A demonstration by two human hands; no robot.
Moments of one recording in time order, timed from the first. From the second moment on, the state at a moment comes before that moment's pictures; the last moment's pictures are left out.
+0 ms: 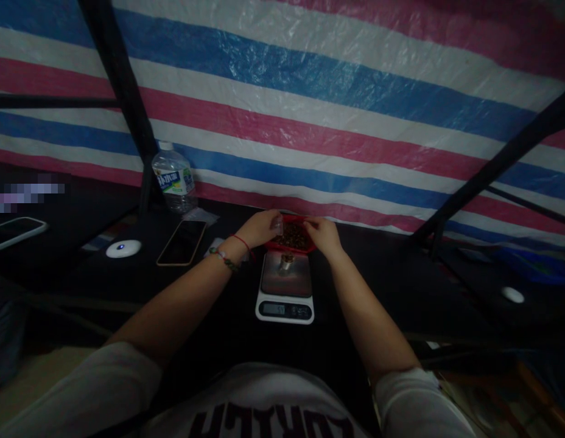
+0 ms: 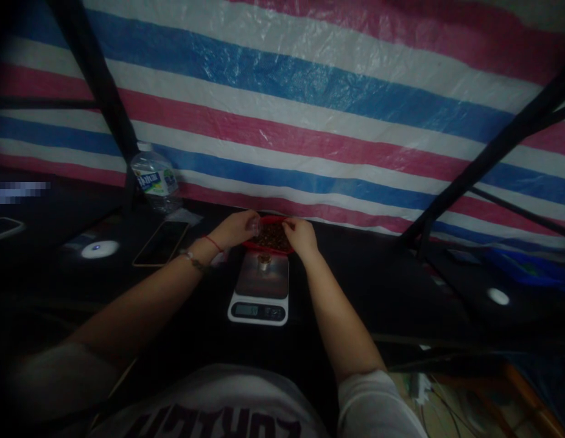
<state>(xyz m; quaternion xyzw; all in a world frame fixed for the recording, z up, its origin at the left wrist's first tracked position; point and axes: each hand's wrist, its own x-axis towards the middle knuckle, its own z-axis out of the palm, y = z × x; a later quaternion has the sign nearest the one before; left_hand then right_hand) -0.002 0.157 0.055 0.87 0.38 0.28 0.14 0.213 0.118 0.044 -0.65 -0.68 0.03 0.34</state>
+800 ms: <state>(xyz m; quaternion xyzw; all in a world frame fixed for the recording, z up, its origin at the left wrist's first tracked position) -0.022 0.077 0.061 0.89 0.28 0.32 0.14 0.145 0.064 0.080 -0.43 -0.84 0.18 0.28</state>
